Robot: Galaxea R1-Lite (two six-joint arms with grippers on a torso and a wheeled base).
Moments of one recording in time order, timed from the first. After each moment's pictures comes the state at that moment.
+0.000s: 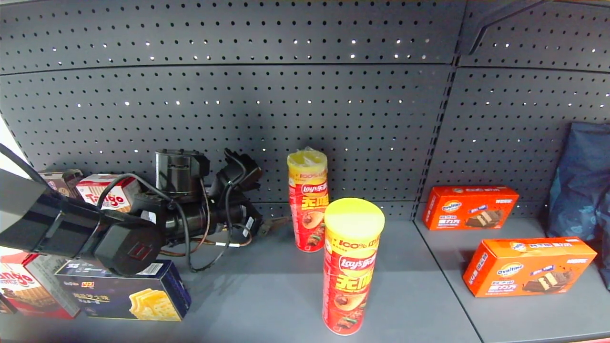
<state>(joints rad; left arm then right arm) -0.31 1.90 -0.91 -0.63 -0.33 0.42 -0.16 0.09 0.00 0.00 0.01 0.00</state>
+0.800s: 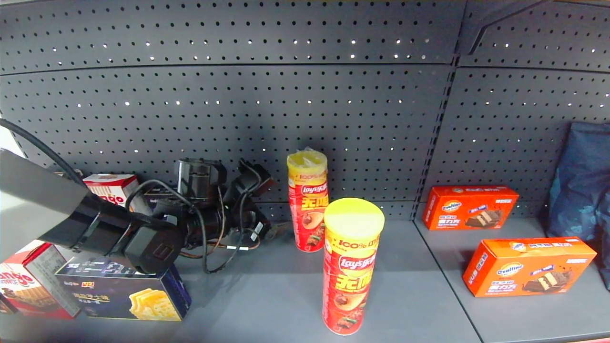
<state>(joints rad) -0.34 1.99 -0.95 -0.63 -0.24 0.44 -0.16 0.09 0.00 0.00 0.01 0.00</state>
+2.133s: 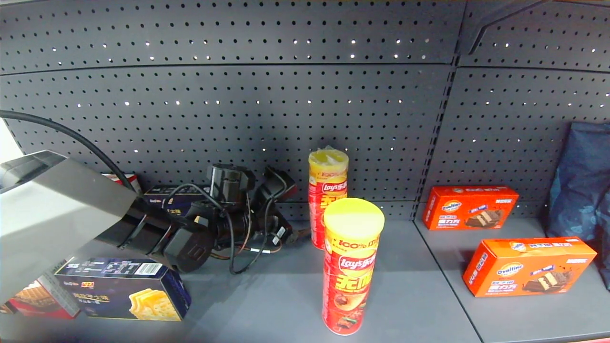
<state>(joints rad) -0.42 2.08 -1.04 -0.63 -0.22 0.44 -0.16 0.09 0.00 0.00 0.01 0.00</state>
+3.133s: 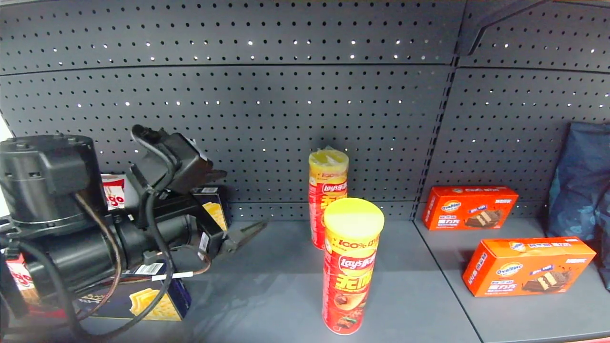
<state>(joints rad) -0.45 1.44 -0.67 -0.57 -0.14 0.38 -0.16 0.09 0.00 0.00 0.01 0.00</state>
